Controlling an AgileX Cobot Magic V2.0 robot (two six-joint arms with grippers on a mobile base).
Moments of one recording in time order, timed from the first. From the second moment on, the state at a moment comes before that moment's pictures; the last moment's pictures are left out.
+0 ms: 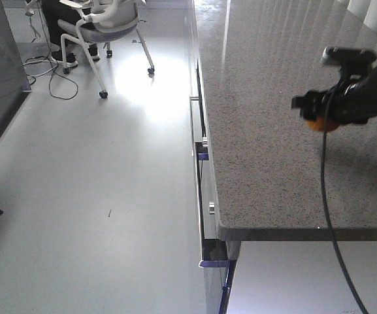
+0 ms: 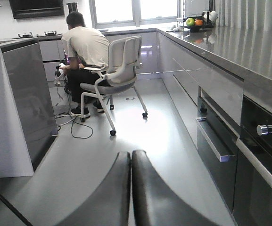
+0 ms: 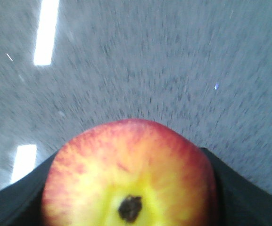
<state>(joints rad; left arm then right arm) 0.04 -0.01 0.02 -0.04 0.12 0.04 0.00 1.84 -1.46 0.01 0.45 0.07</state>
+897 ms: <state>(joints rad) 0.04 -0.01 0.02 -0.04 0.12 0.04 0.00 1.18 -1.46 0.21 0.69 -0.06</state>
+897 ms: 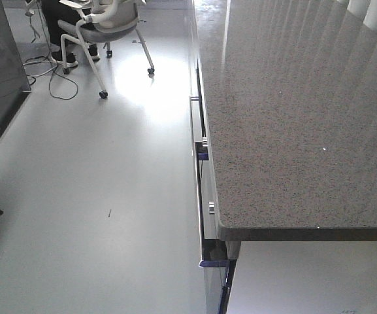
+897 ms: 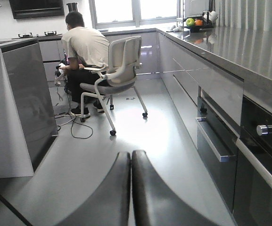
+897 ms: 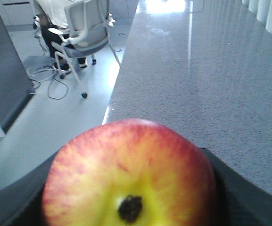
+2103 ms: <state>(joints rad) 0.04 -0.01 0.02 -0.04 0.12 0.04 0.00 1.18 -1.46 0.26 0.71 -0.06</state>
